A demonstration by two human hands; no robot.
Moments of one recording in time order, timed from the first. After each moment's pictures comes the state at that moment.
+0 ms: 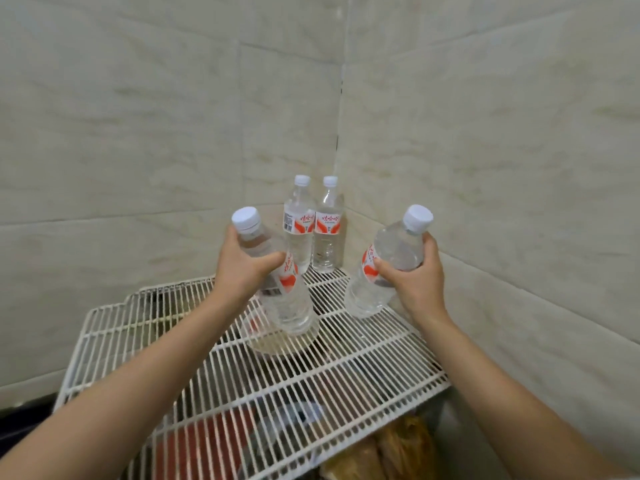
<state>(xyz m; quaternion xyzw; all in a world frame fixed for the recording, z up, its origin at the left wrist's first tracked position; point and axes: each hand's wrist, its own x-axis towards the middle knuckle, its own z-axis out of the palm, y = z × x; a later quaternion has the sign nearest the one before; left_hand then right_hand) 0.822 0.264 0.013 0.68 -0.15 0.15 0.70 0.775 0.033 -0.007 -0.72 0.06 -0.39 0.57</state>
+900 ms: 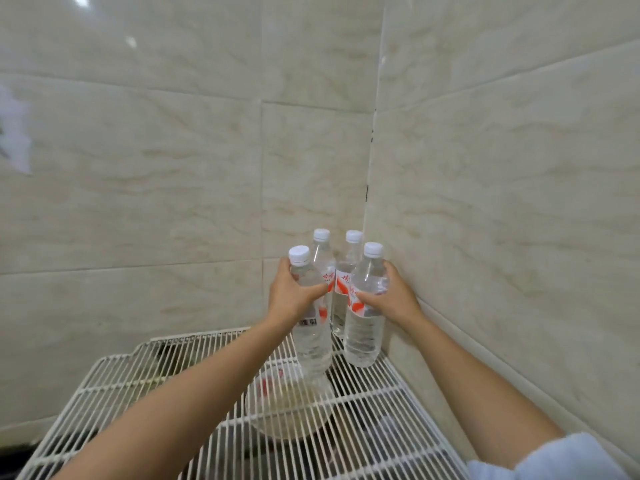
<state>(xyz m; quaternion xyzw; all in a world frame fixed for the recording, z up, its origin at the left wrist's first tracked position) 0.931 0.182 0.025 0.74 -0.07 0.19 0.64 0.948 -0.003 0.015 -0.85 -0.06 -0.20 0.49</state>
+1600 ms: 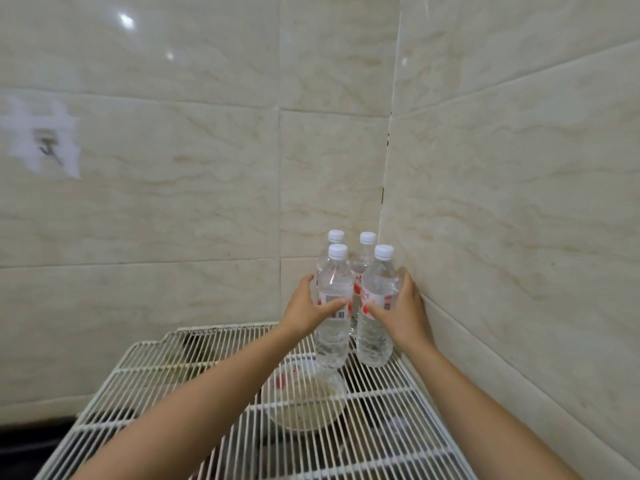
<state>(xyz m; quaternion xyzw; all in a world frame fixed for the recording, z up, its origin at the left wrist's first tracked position) 0.919 0.180 0.006 0.82 -0.06 0.10 0.56 0.922 0.009 0.000 -0.87 -0.01 -0.22 0.43</state>
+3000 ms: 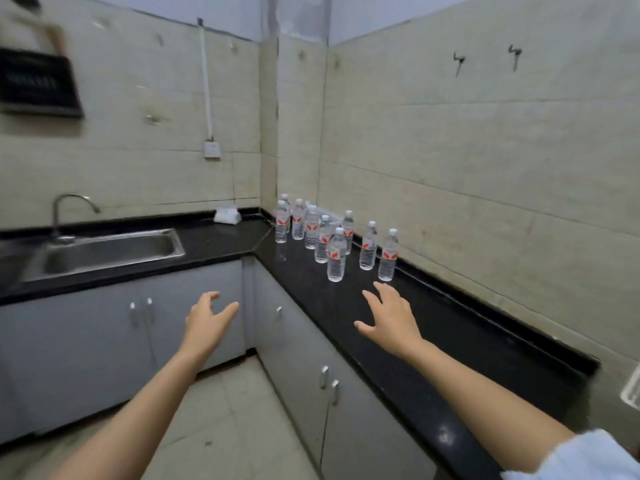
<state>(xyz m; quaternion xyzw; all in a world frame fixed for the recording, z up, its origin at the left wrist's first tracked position) 0.073 0.619 -0.083 0.58 0.59 0.43 0.35 0.364 0.543 -0.065 -0.73 -0.67 -0.08 0.12</state>
